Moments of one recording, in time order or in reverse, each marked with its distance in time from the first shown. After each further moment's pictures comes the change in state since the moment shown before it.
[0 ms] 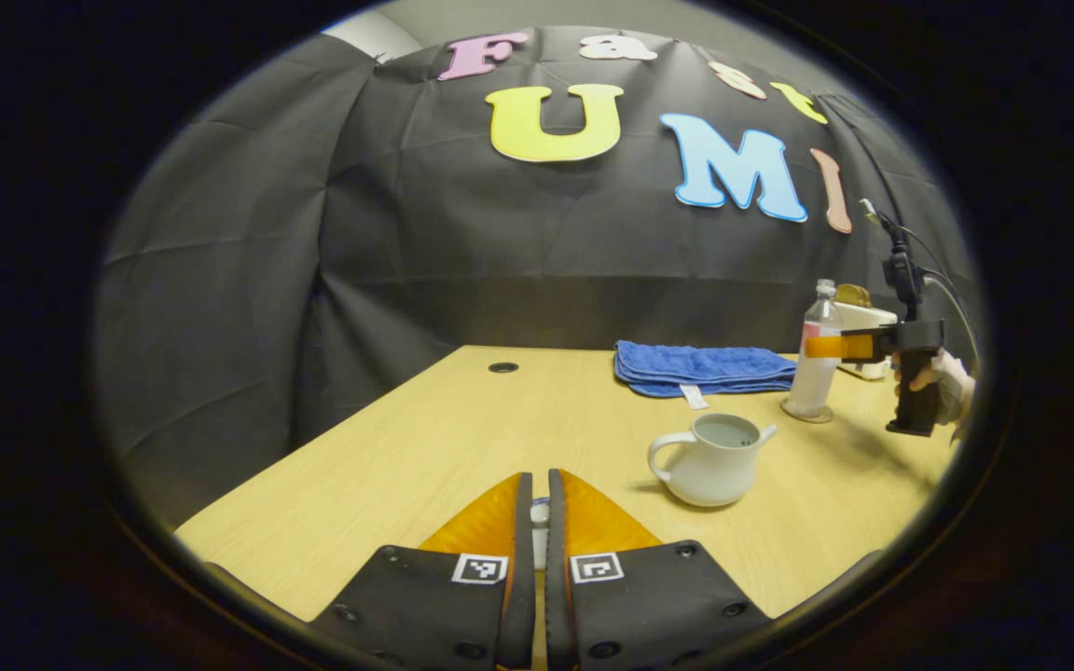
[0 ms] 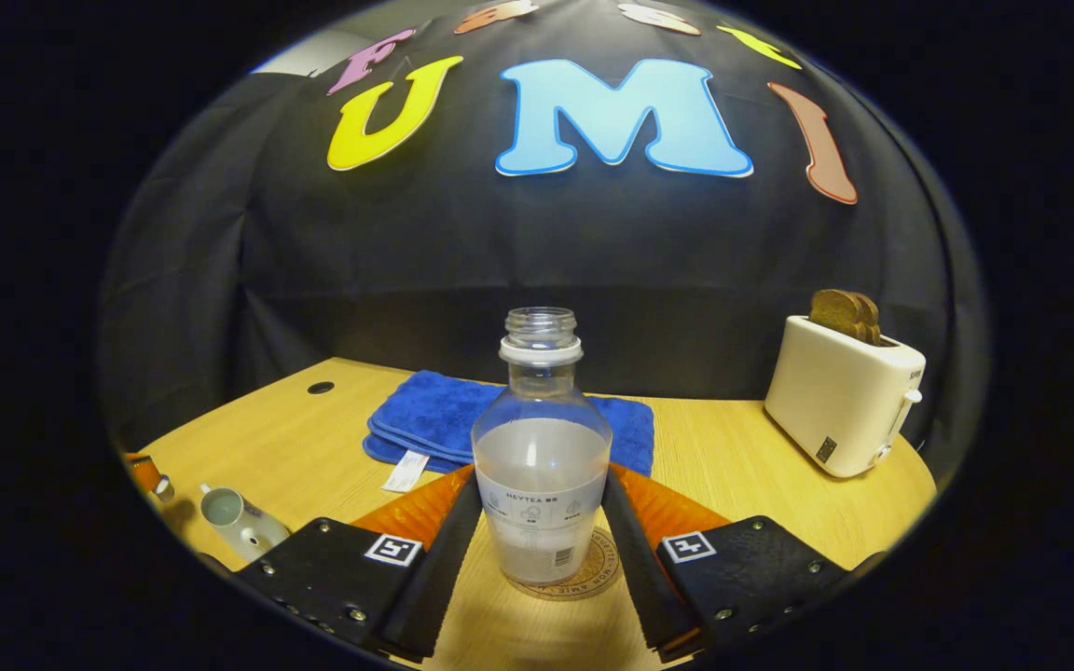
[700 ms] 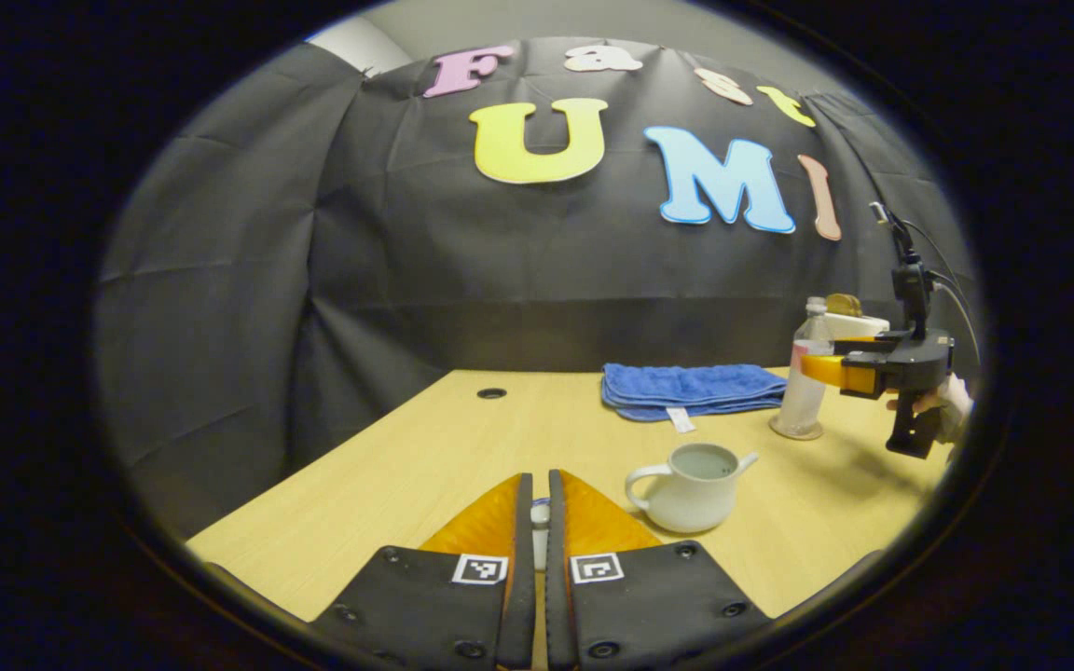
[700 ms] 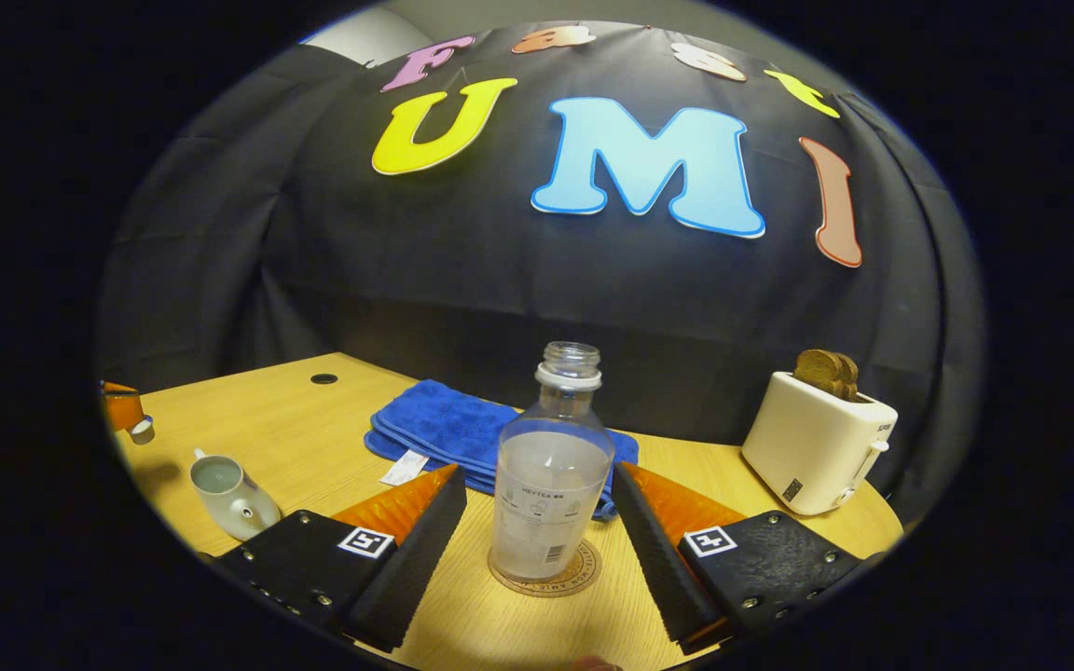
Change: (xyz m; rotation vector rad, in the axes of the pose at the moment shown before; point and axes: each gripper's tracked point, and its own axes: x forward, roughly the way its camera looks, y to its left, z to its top) left arm 0.001 -0.030 0.040 0.036 -0.079 -0.034; right arm -0.032 -0.001 0.017 -0.090 -0.123 -0.028
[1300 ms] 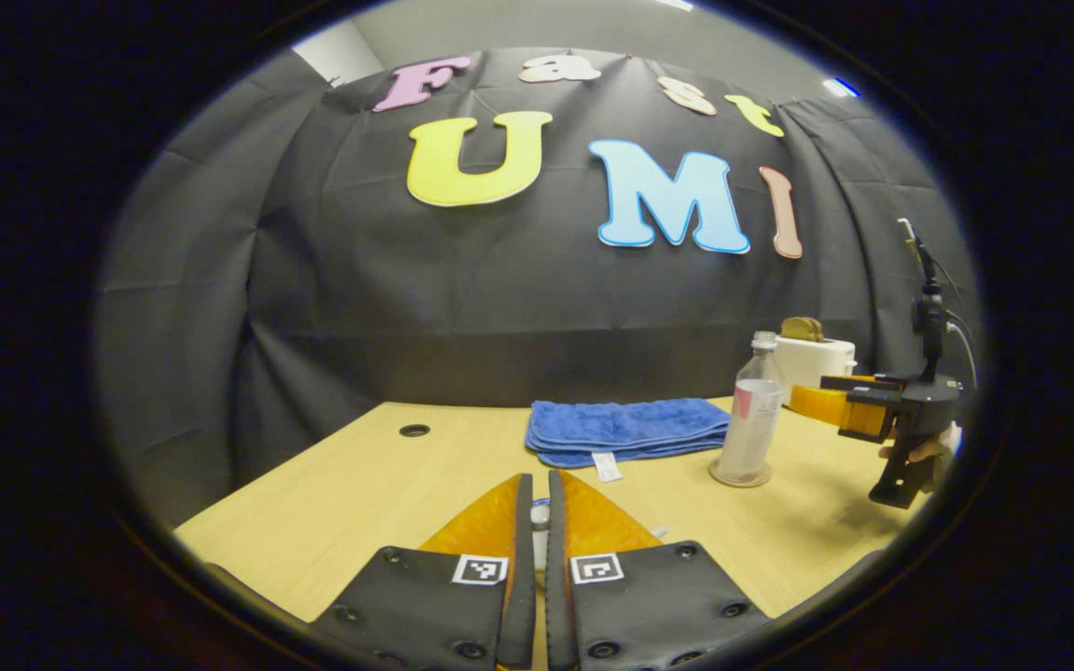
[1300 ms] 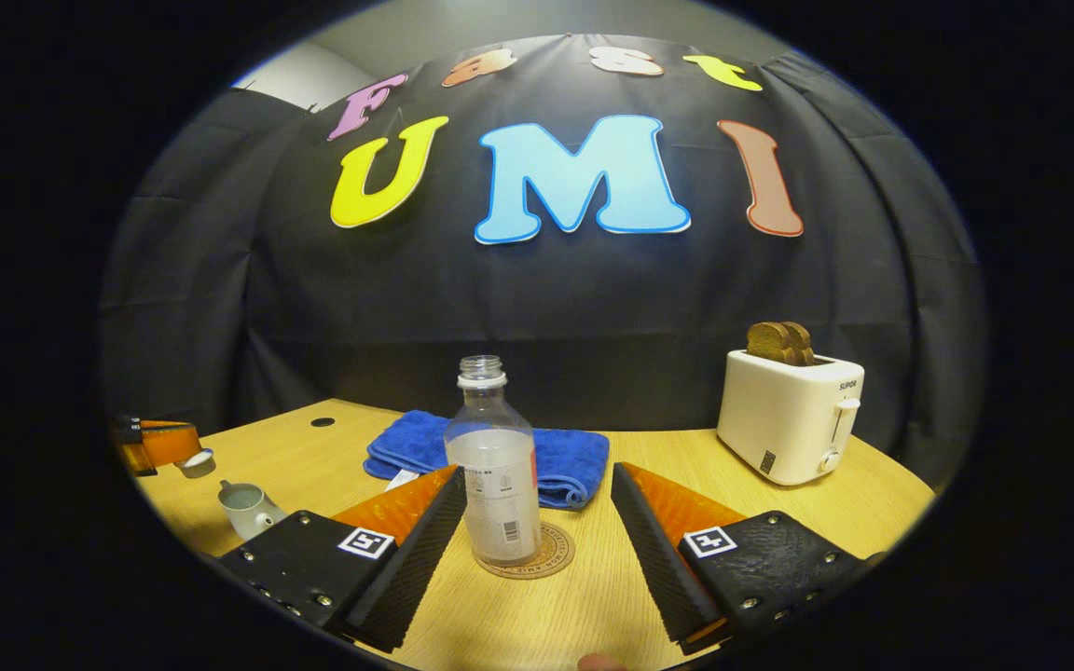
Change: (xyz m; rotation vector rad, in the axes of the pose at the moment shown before) left arm 0.043 -0.087 0.030 -0.012 -0.051 -0.124; right arm -0.037 -0.038 -0.003 0.182 -0.077 -0.031
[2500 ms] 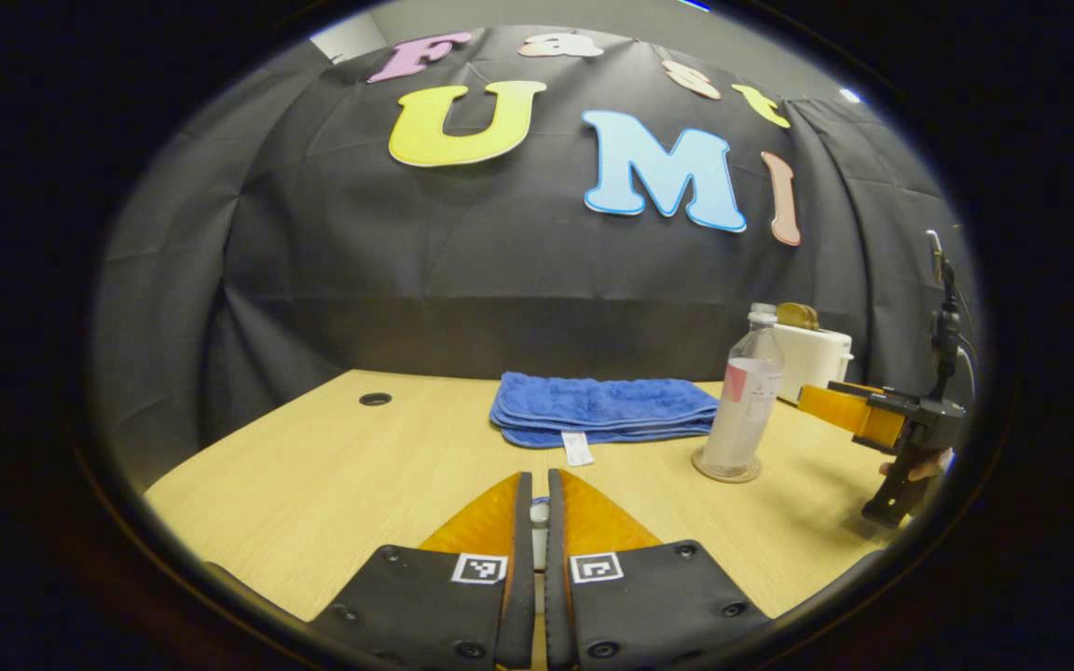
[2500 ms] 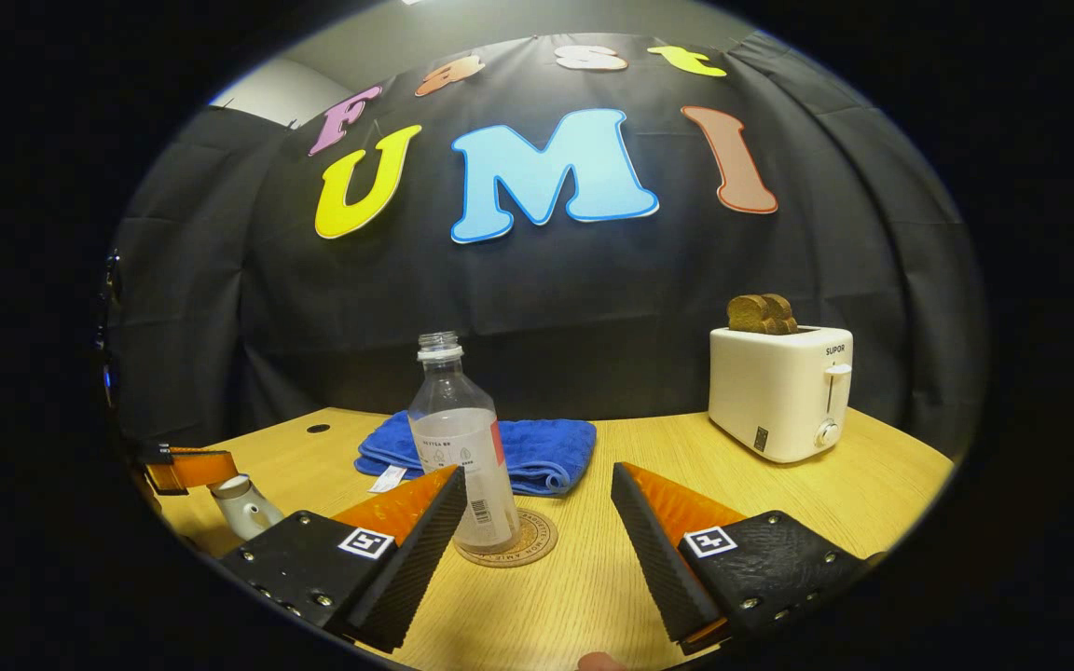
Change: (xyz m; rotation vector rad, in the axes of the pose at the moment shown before) left arm 0.032 -0.026 -0.031 -0.047 0.067 -0.043; right arm -0.001 -0.014 -0.022 0.047 -0.006 -0.004
